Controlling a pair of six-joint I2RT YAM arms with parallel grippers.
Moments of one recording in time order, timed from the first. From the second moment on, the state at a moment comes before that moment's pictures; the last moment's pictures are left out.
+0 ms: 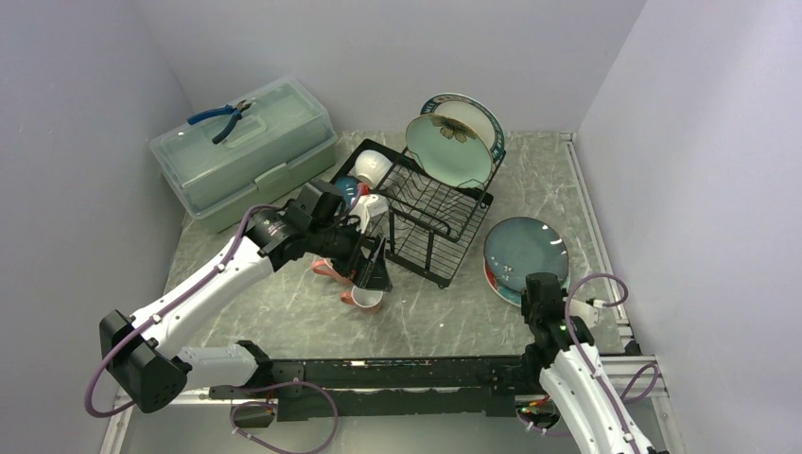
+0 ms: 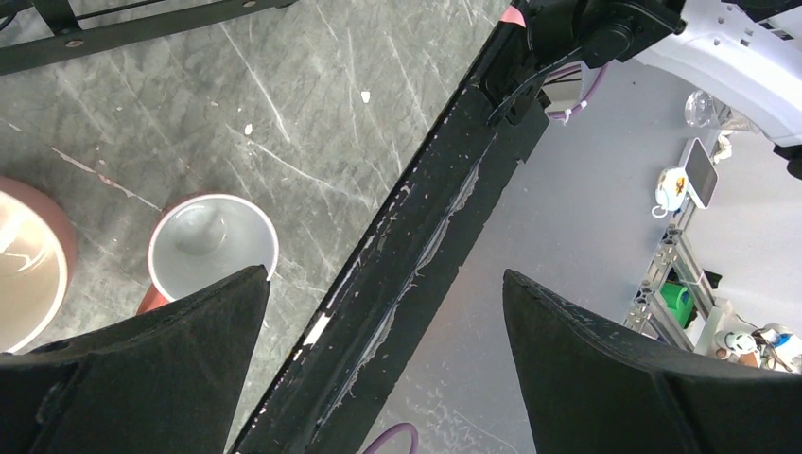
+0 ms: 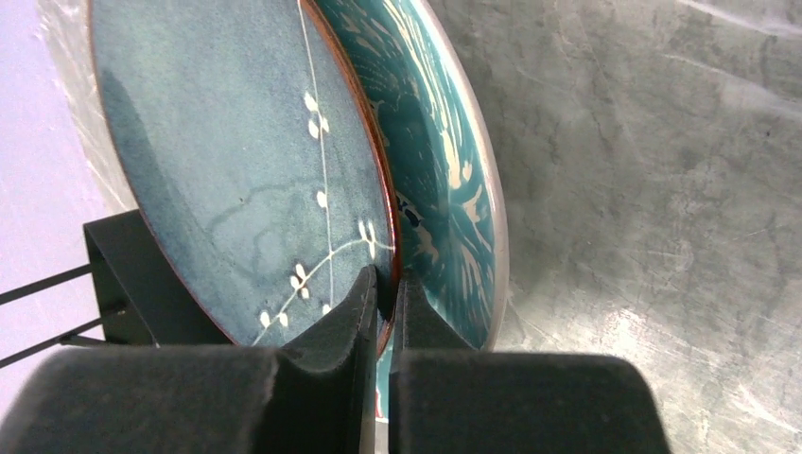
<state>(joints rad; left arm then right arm) -0.70 1.21 1.16 -0.77 0.58 -0.24 0.17 0.47 0.20 -0.65 0.48 1.68</state>
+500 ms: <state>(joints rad) -0.70 1.22 1.17 -0.78 0.58 -0.24 0.17 0.31 0.27 -0.84 0.52 1.64</state>
